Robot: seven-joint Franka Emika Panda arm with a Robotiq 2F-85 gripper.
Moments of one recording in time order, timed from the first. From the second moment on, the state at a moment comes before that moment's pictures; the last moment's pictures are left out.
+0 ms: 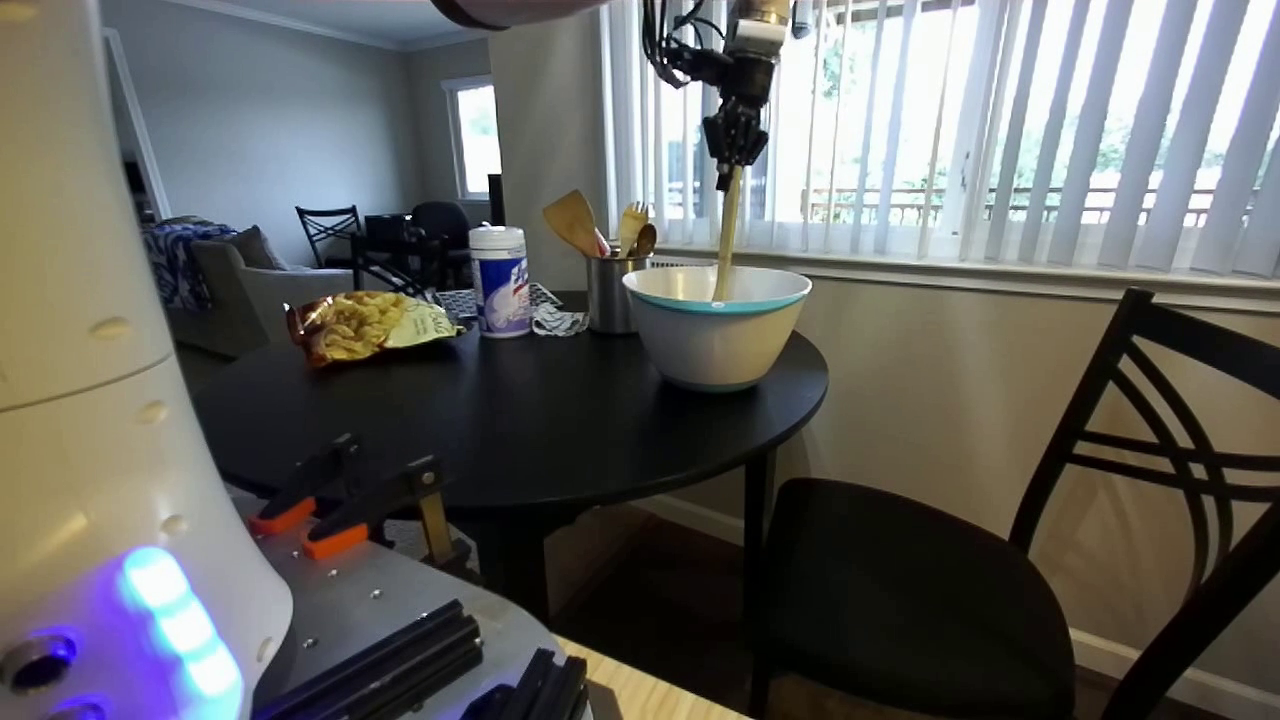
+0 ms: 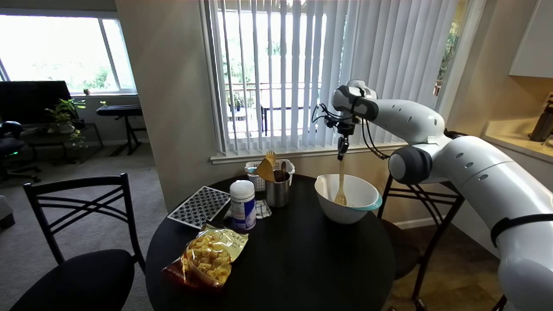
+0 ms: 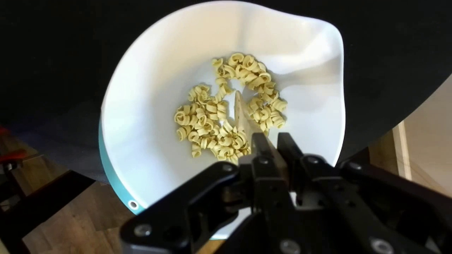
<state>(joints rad) -0.08 1.16 -0.03 -0.35 0.14 1.43 1.89</state>
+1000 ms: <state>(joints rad) 0.17 1.12 -0.04 -0.35 -0.01 1.44 1.49</state>
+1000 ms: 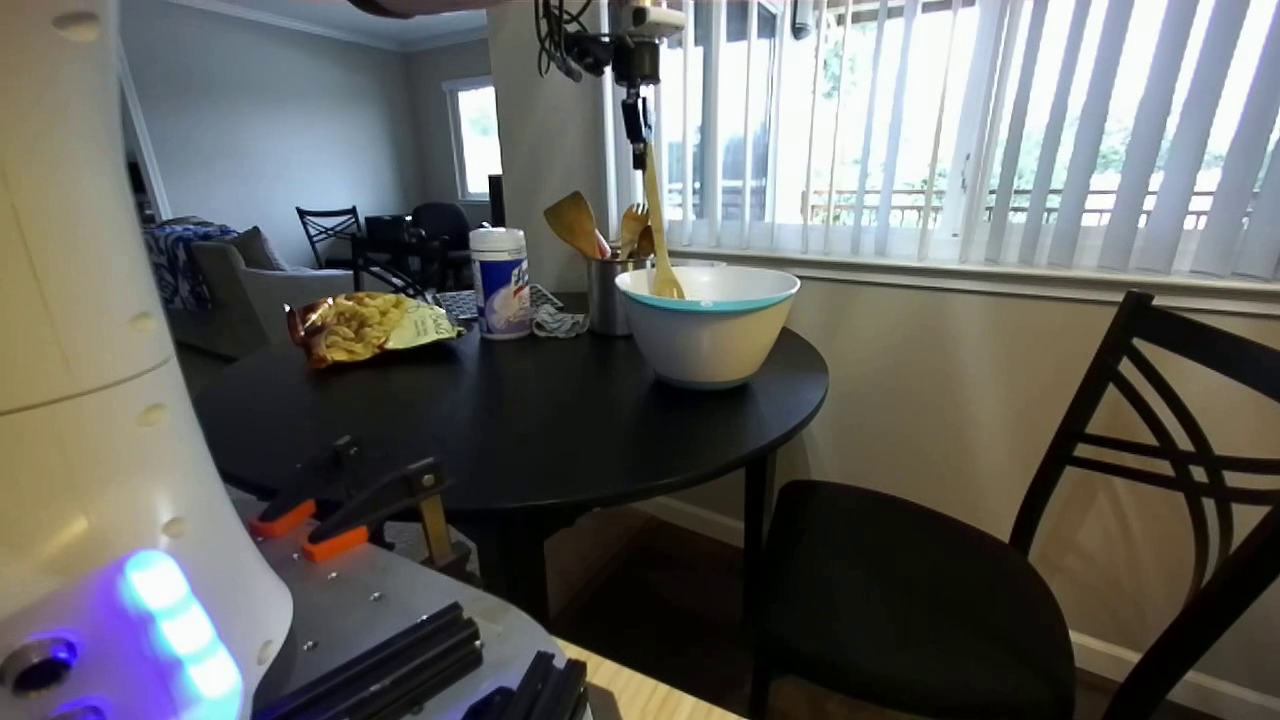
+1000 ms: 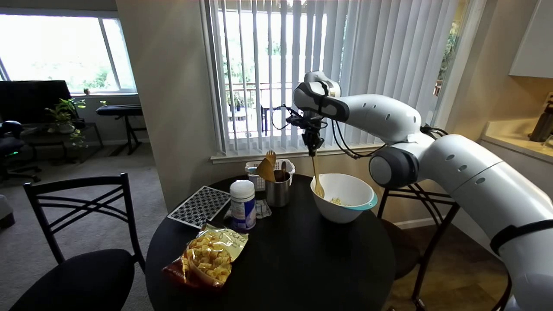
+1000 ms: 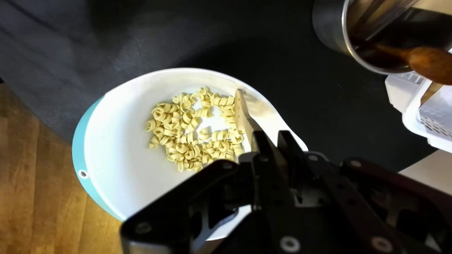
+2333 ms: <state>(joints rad) 0.12 1.18 0.00 -0.36 0.01 1.49 1.47</state>
